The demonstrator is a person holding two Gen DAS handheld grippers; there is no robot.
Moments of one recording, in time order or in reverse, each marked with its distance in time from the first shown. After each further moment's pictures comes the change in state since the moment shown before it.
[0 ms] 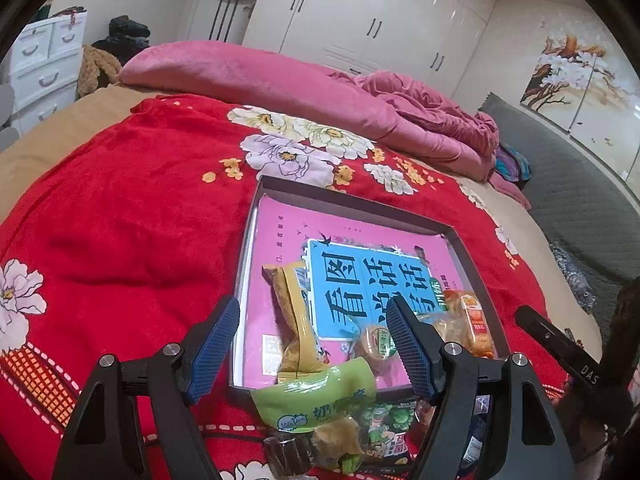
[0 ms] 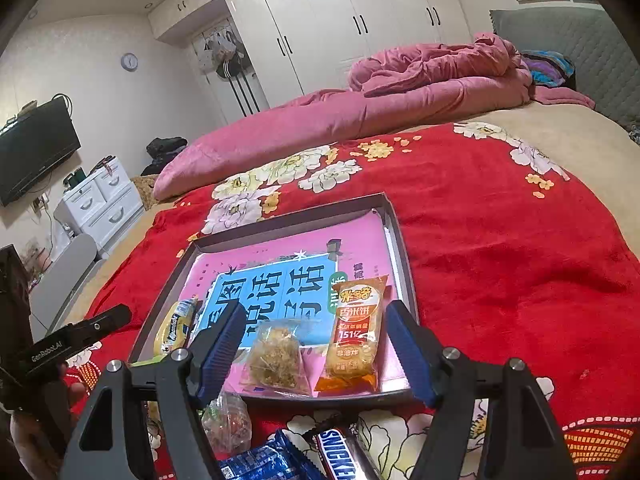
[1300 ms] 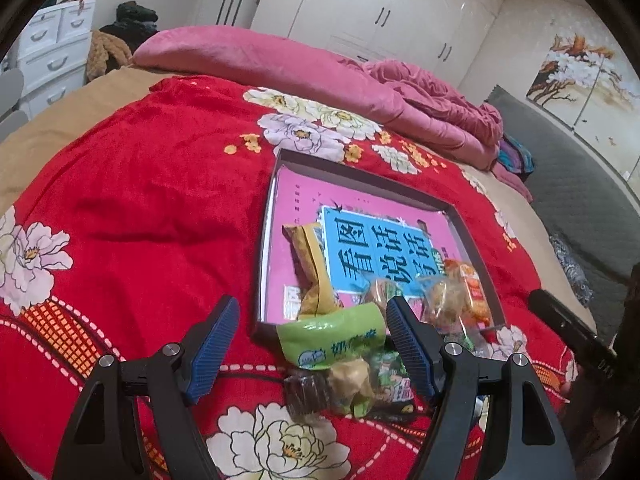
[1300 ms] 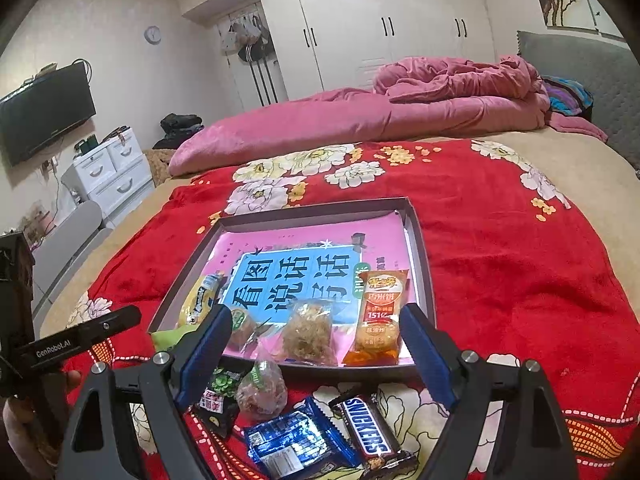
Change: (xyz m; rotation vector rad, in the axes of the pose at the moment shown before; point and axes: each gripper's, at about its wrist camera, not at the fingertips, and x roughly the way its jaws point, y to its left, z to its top) left arm -0.028 0.014 -0.022 -0.025 0.066 0.010; right arm -0.030 0.041 -0.005 -0.127 0.033 -0.008
